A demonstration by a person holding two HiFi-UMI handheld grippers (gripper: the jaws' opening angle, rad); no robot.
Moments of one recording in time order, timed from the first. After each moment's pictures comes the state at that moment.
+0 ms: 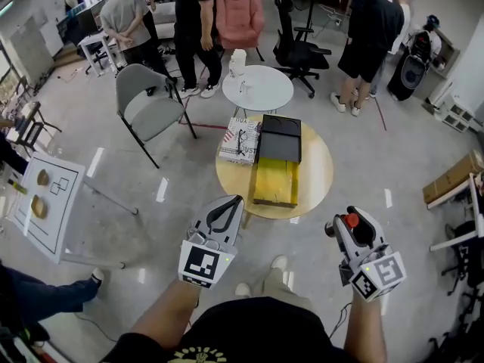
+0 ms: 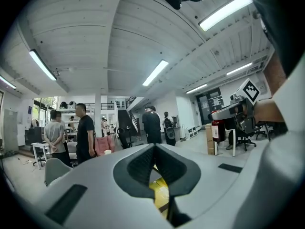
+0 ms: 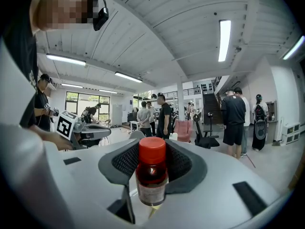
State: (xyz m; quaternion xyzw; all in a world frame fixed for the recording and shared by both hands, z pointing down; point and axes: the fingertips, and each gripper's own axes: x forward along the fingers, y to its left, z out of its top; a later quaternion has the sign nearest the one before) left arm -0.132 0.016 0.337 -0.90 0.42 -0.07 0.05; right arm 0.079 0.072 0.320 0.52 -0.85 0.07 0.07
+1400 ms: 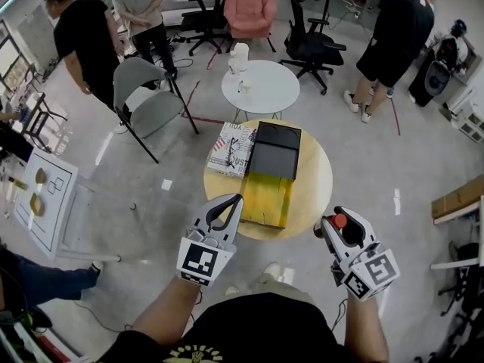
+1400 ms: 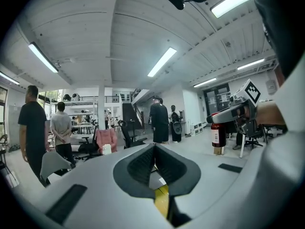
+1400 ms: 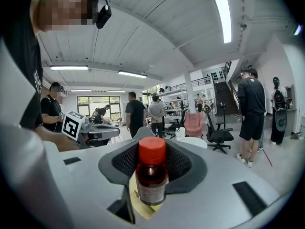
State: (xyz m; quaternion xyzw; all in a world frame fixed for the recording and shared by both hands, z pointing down) left arm -0.050 -0.117 0.366 -0.89 0.45 -0.10 0.01; right arm 0.137 -0.075 0.354 0.44 -0.89 0.11 0.09
